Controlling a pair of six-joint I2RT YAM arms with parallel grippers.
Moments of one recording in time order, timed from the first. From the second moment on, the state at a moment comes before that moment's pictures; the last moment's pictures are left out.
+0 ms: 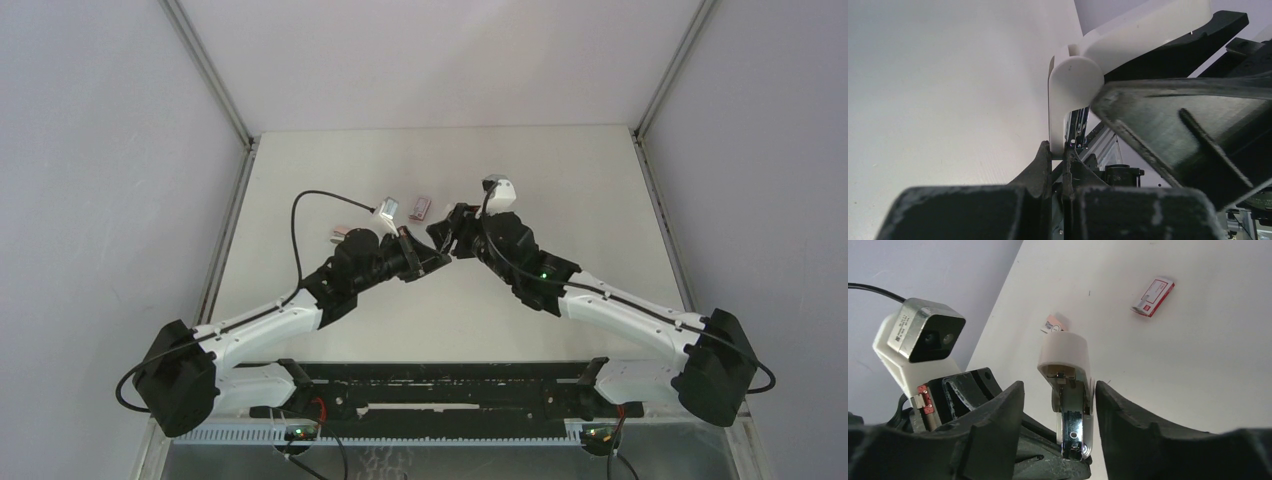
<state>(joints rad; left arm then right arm) -0.78 1.17 0.65 0.27 0.17 -1.01 0.88 1.21 0.87 0.07 0.25 0.68</state>
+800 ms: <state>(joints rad) -0.72 0.92 0.66 0.00 0.03 -0.77 0.77 1.27 0.96 -0.08 0.27 0.46</state>
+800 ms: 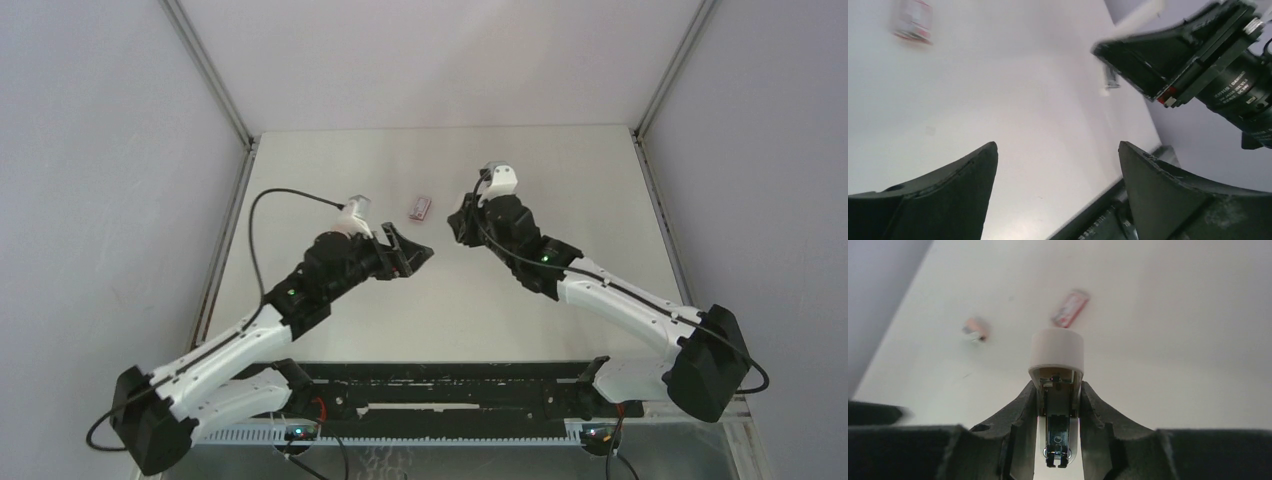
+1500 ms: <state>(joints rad) -0.12 0.75 0.86 -0.47 0.00 -0.31 0.30 1.73 1.00 -0.01 0.11 0.30</state>
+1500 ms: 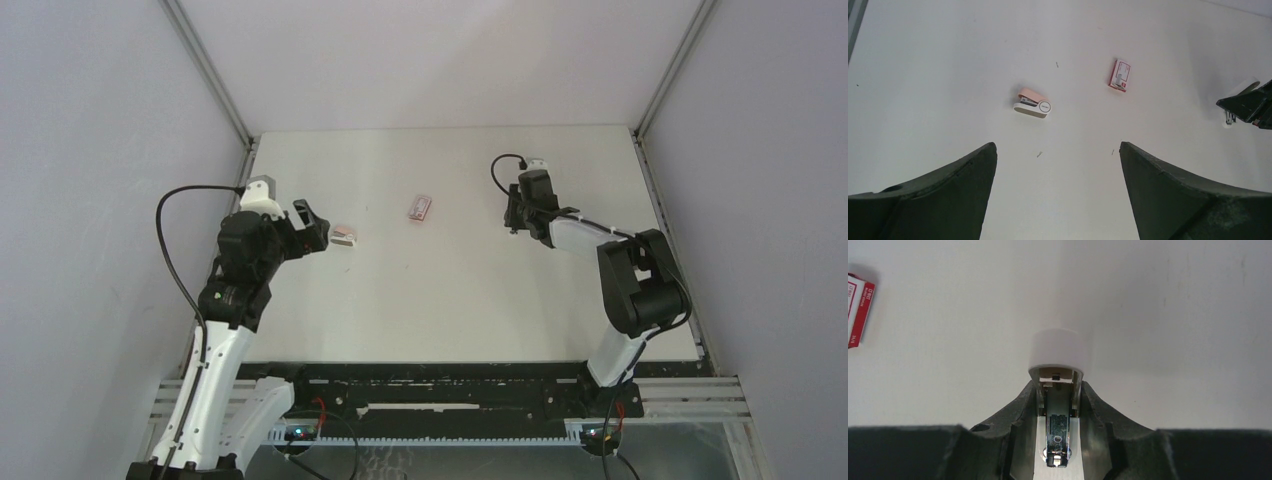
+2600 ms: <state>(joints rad) -0.12 0.75 0.83 -0.47 0.00 -0.33 0.32 1.80 1.07 -0.10 0.13 0.33</state>
